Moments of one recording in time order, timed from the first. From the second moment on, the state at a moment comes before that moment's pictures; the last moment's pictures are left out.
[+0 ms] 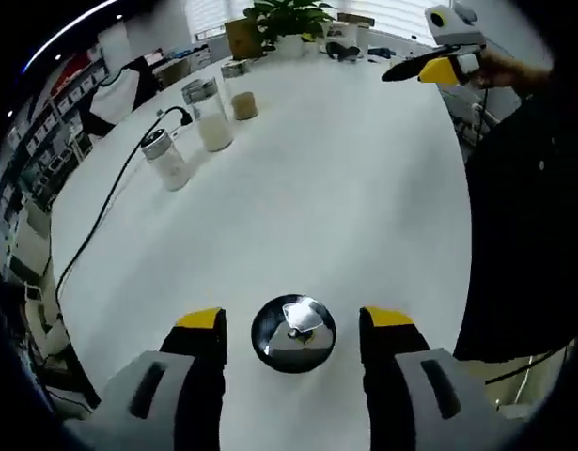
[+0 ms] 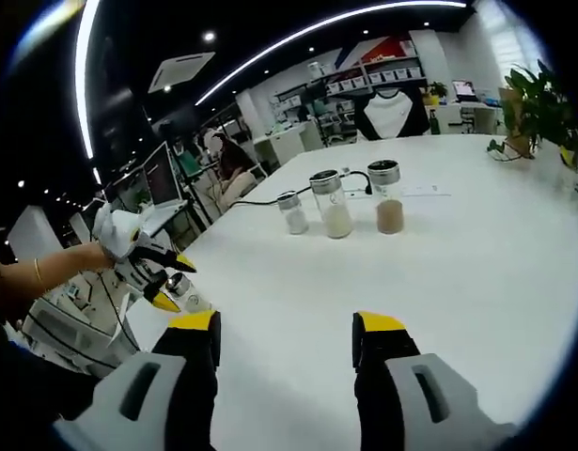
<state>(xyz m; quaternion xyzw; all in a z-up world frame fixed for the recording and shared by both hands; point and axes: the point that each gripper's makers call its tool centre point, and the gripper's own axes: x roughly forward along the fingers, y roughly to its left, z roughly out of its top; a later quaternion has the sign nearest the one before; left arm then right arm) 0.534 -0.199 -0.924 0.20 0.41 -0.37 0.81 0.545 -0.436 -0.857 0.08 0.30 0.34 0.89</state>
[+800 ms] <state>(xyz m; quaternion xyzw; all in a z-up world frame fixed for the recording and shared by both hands) 0.543 -0.170 -0.896 0.04 0.30 -0.04 0.95 0.552 -0.445 -0.858 0.12 0.30 0.33 0.89</state>
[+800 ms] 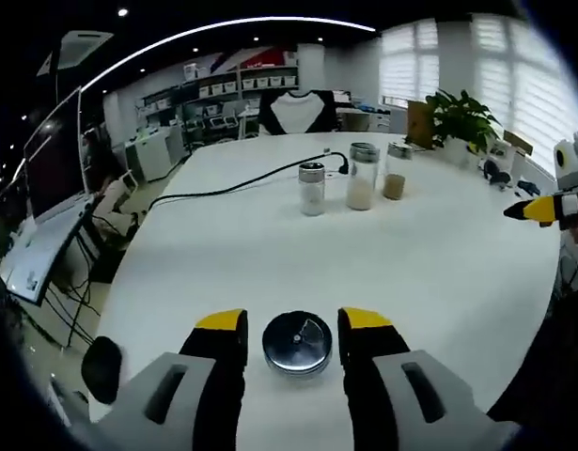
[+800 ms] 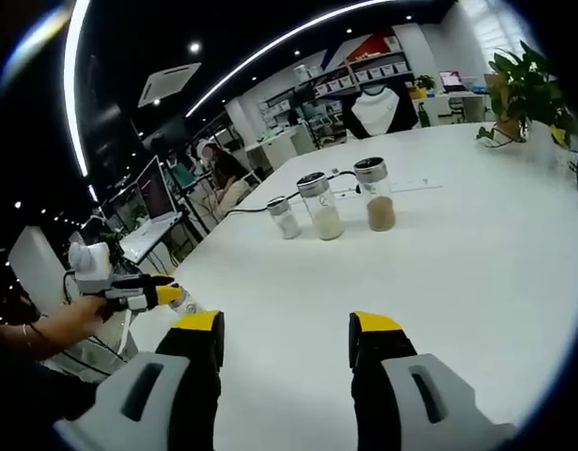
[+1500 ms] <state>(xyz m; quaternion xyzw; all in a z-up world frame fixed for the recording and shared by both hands) 0.533 -0.161 -0.916 0.05 0.33 0.01 0.94 0.552 -0.446 -0.856 0.13 0.30 0.32 0.89</state>
